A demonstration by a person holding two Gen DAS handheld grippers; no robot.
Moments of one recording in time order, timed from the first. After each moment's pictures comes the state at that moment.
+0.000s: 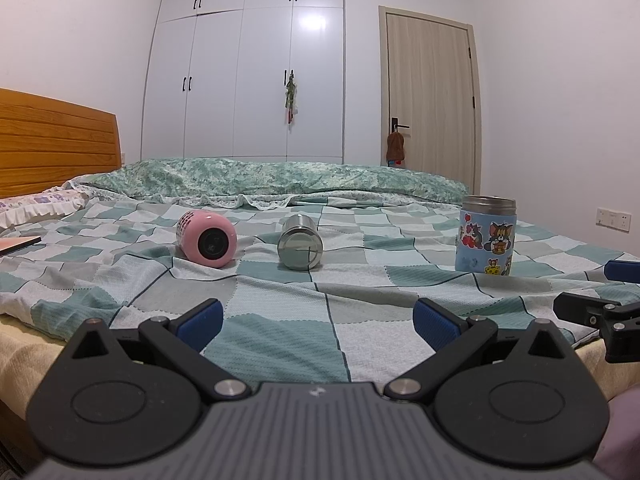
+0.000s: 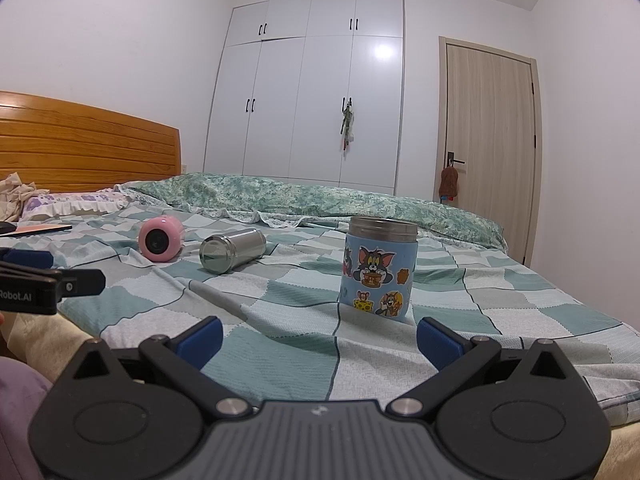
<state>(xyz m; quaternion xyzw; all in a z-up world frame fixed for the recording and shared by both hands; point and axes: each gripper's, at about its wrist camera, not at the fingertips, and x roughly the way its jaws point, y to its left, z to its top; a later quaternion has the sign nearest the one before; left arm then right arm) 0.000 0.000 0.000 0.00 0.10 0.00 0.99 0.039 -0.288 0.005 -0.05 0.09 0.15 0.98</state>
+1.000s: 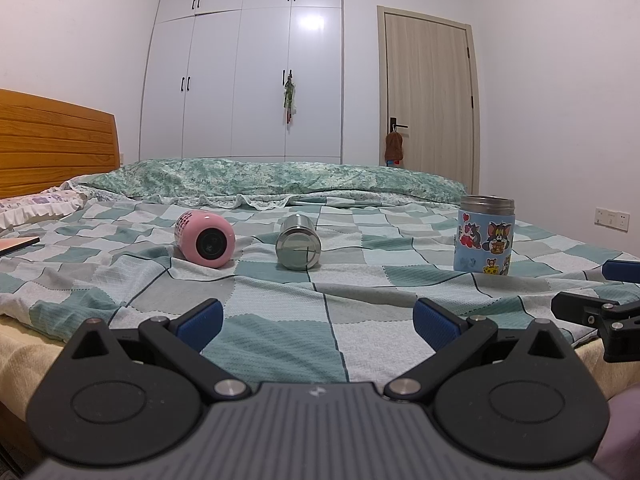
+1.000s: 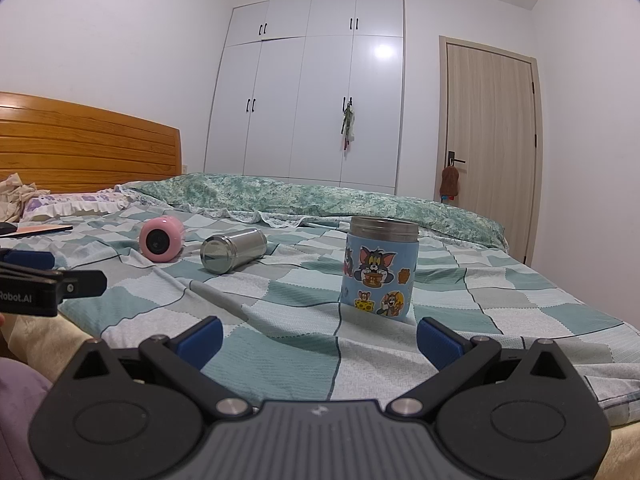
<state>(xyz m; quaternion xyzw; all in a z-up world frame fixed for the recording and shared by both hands) 0.000 0.000 0.000 0.00 0.10 0.00 0.99 0.039 -0.288 0.005 -0.05 0.09 0.15 0.98</state>
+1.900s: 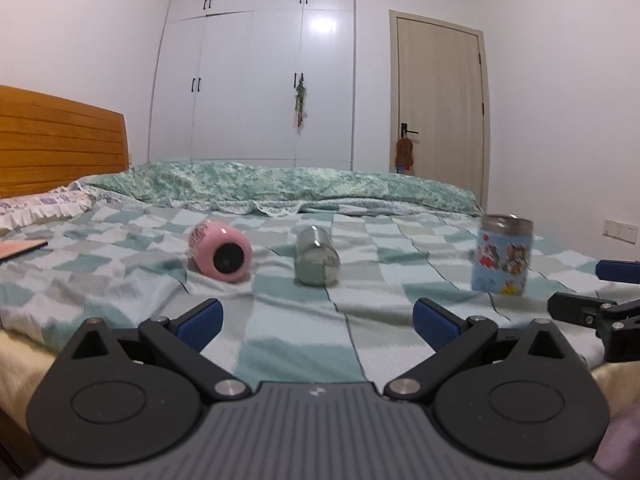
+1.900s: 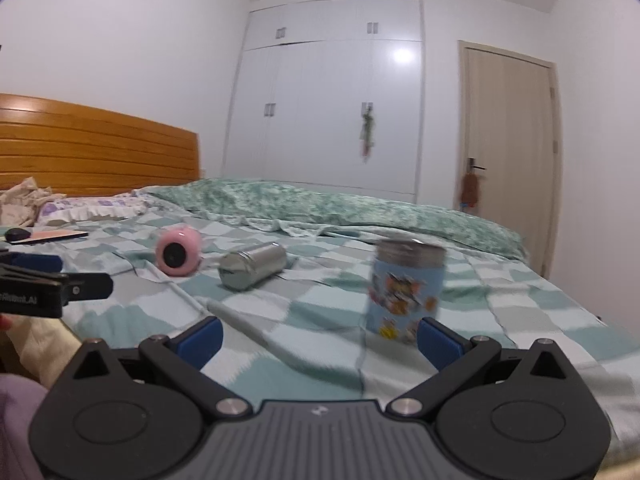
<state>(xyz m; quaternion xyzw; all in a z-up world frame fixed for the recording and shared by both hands) 0.014 0.021 0.022 -0.01 0.10 0.01 1.00 0.067 -0.262 0.033 -0.06 0.09 0.20 0.97</state>
